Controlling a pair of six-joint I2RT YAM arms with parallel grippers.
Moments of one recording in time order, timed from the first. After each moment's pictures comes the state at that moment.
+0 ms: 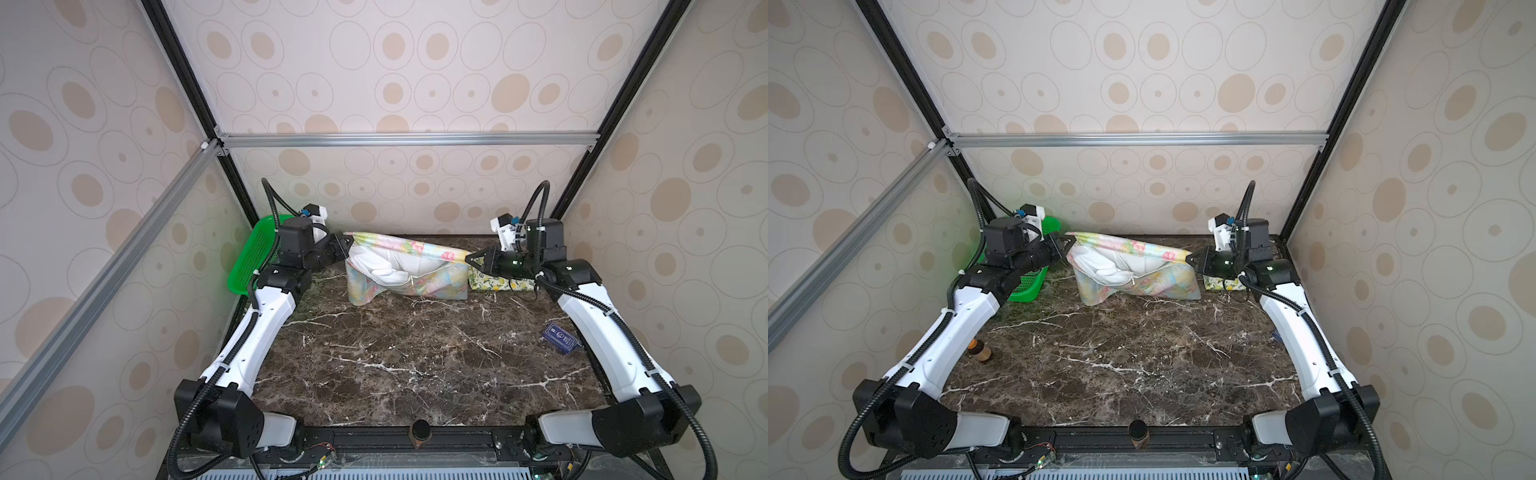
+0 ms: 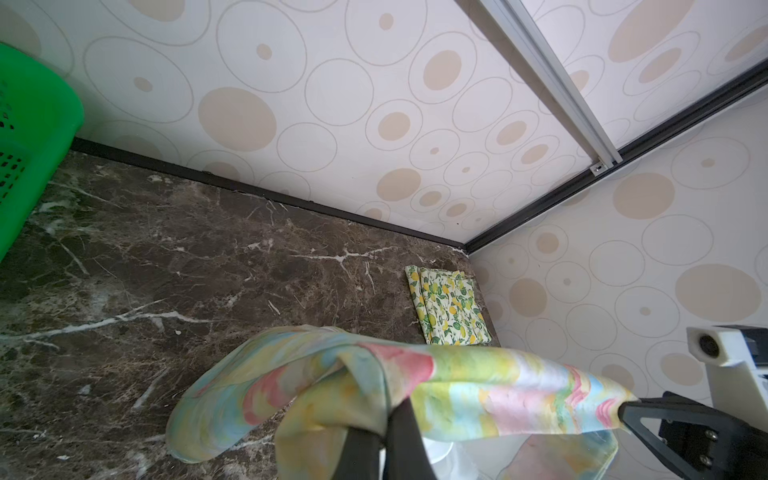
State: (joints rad) left arm -0.18 1.37 1.32 -0.31 0.34 -0.59; right arm 0.17 1.37 1.45 -0.68 -0.58 0.43
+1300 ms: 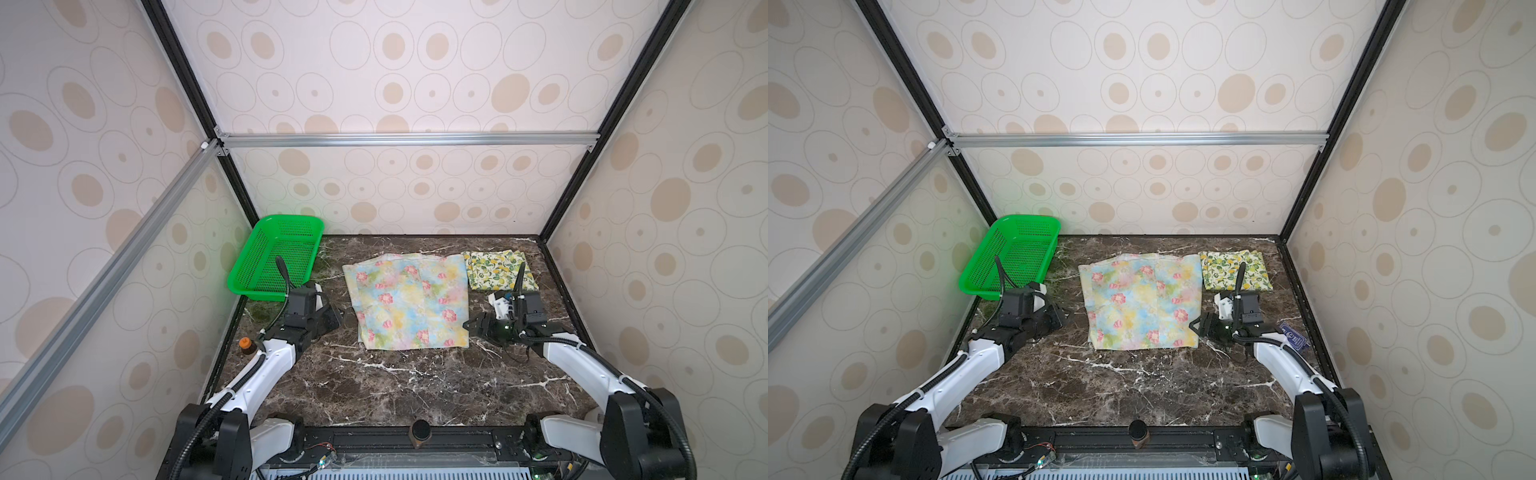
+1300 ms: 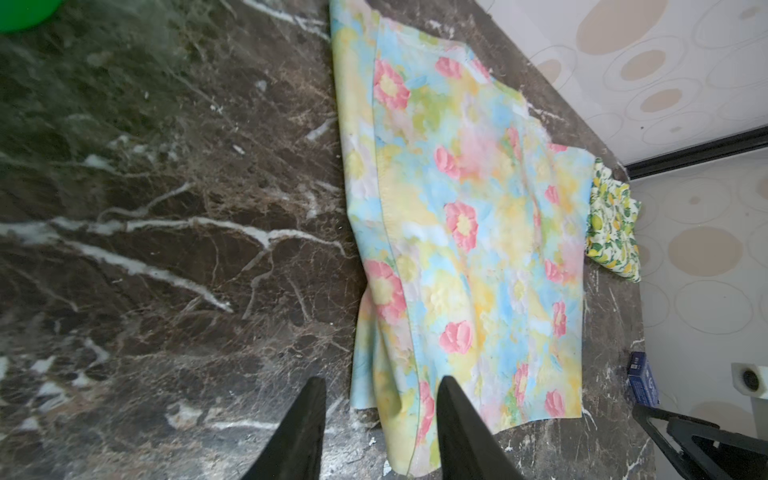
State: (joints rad) left arm -0.17 1.14 0.64 -0.24 0.24 -0.63; right arm 0.12 1.19 0.64 -0.37 -0.55 0.50
